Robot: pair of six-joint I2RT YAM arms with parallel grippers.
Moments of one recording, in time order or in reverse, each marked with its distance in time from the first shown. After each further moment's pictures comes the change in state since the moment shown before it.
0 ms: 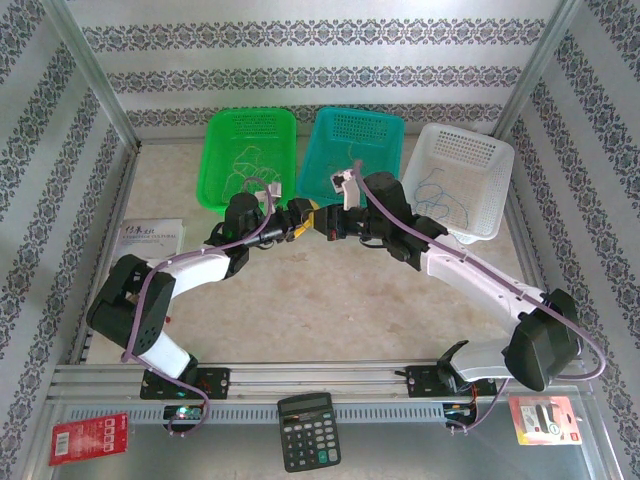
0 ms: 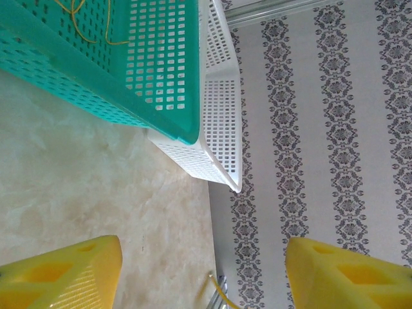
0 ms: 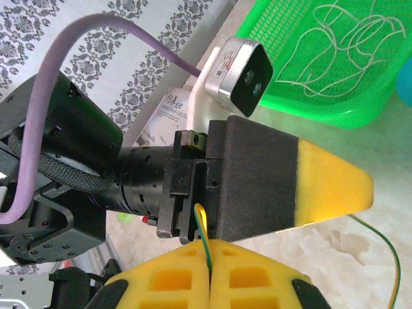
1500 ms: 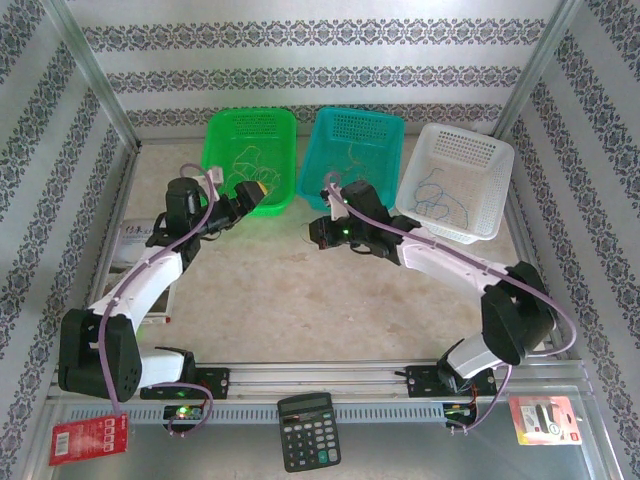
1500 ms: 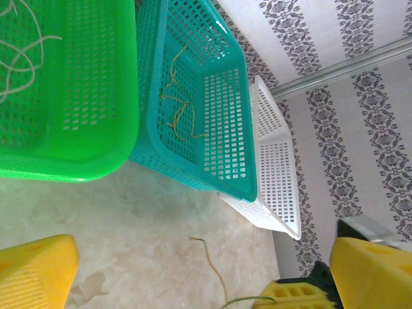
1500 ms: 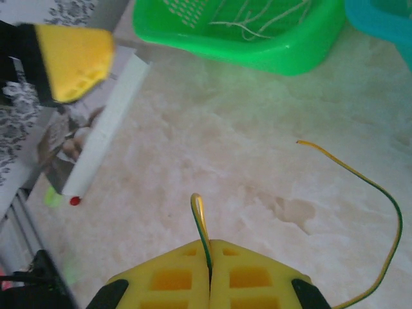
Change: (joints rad) left arm 0.314 -0.298 0.029 -0.479 0.033 0.338; right arm 0.032 0.156 -0.002 -0.043 0.097 -0.064
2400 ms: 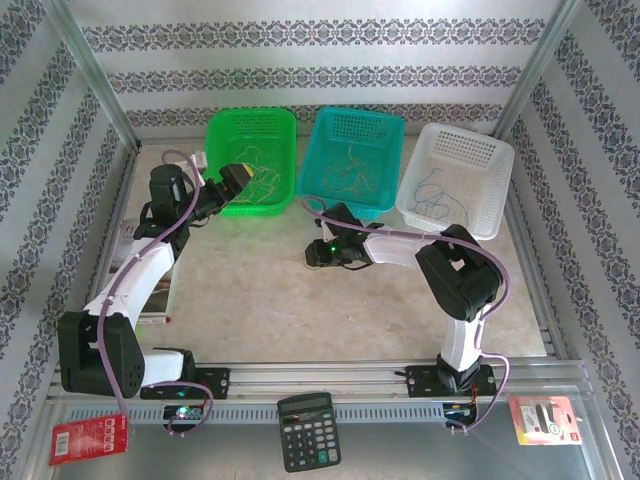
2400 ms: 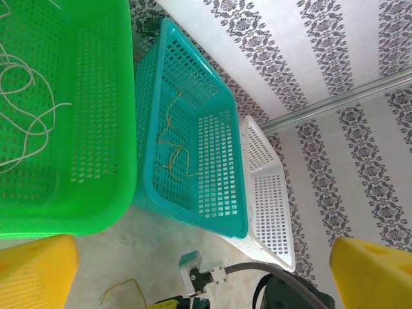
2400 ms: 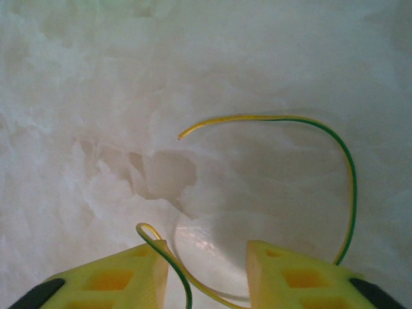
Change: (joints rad) left arm 0.091 0.007 0.110 -0.044 0.012 0.021; right arm 0.003 0.376 -0.005 0.026 0.087 0.047
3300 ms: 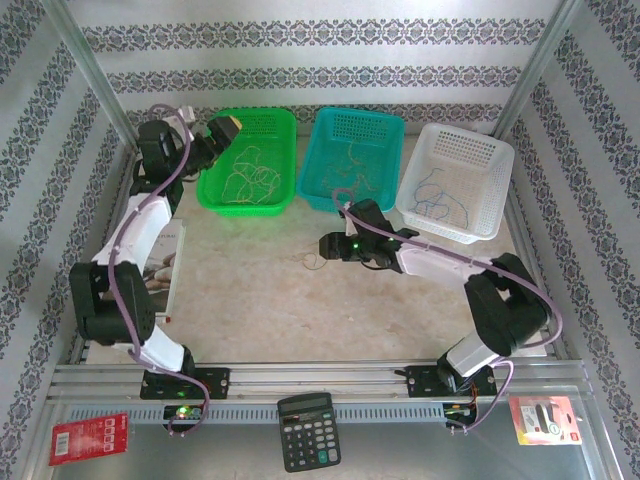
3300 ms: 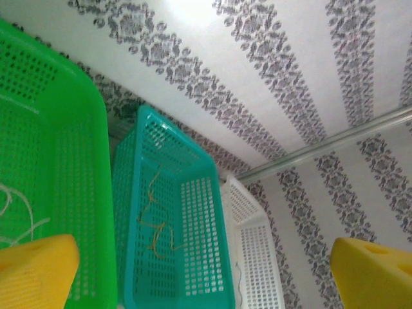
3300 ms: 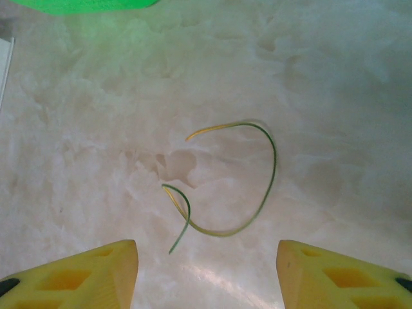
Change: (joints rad) left arm 0.081 0.265 0.333 0.046 0.054 -0.010; right arm -0.055 -0.288 -0.153 0.014 0.035 0.031
